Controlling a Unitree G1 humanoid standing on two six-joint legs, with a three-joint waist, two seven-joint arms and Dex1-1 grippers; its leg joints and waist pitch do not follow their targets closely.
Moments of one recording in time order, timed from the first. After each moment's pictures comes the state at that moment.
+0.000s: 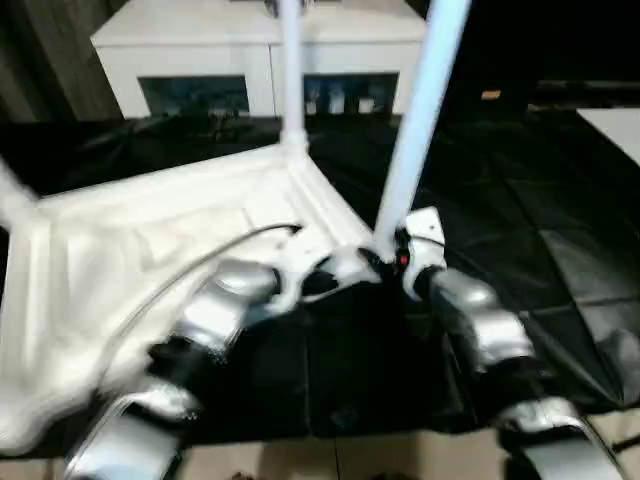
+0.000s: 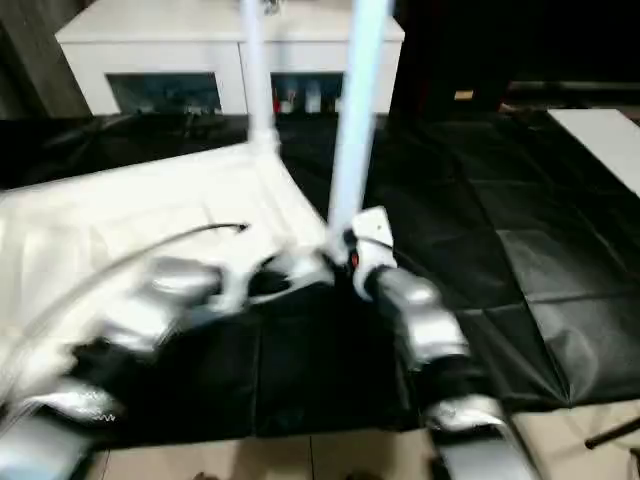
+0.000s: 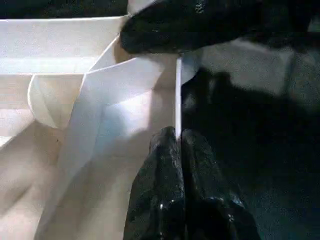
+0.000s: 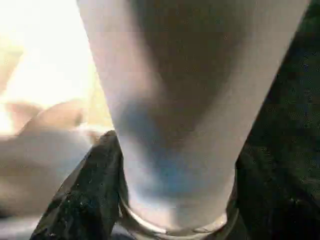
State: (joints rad) left arm -0.64 0.13 -0.30 0.58 0.04 0.37 -0.67; right arm -0.57 -0.07 0.01 0.64 0.11 0.25 0.14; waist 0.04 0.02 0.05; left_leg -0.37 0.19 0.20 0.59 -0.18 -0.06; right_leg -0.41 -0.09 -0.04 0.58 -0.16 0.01
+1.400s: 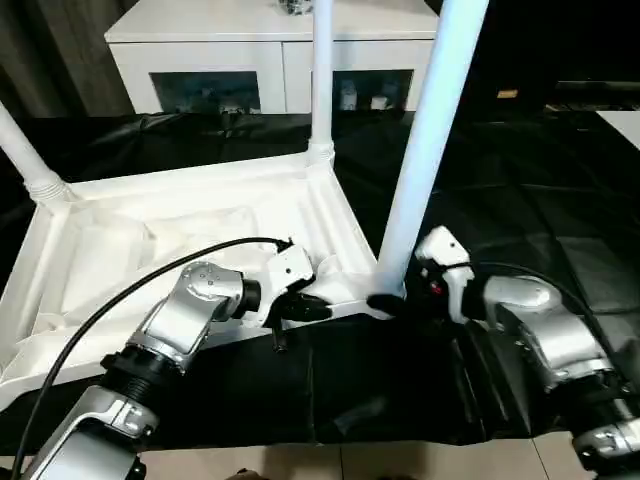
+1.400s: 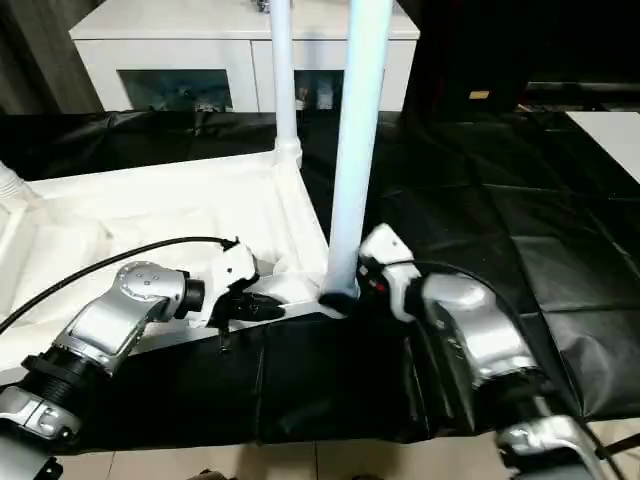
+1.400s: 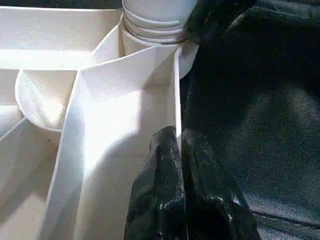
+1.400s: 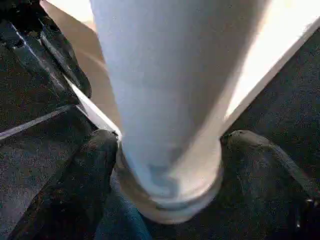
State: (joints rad) left arm -0.54 0.38 -0.35 0.40 -0.04 0.29 -1.10; right arm -0.43 -0.46 0.21 0.33 0.17 0.29 0.94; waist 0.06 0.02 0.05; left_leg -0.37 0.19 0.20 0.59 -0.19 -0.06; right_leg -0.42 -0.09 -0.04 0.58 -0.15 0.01
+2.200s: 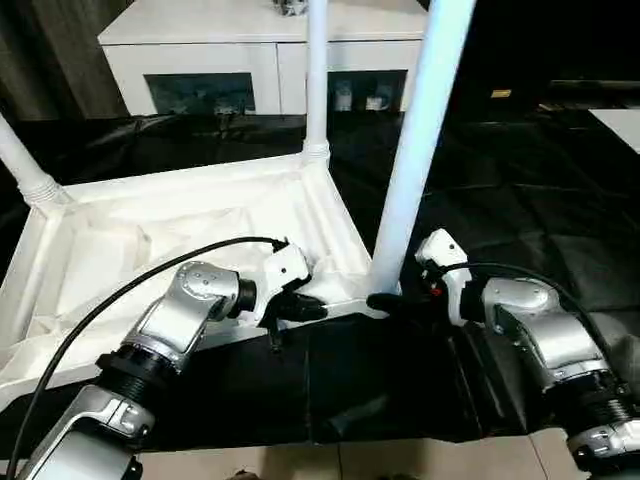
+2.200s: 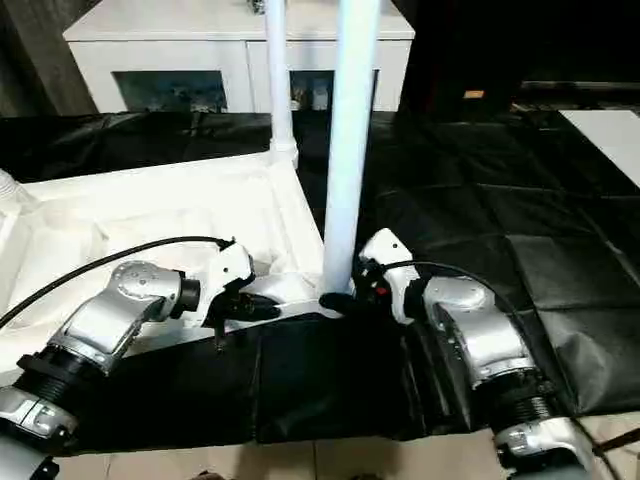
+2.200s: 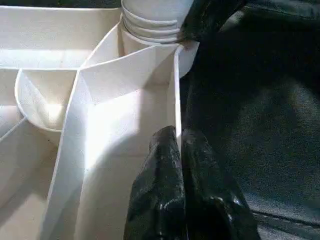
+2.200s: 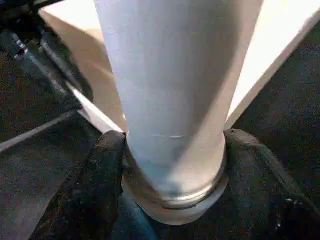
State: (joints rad) left arm -0.54 0.39 -0.34 0.41 -0.04 0.28 -1.08; right arm -0.43 -0.39 0.18 0.37 0.17 0.29 0.90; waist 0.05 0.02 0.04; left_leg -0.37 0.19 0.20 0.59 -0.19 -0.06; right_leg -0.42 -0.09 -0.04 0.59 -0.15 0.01
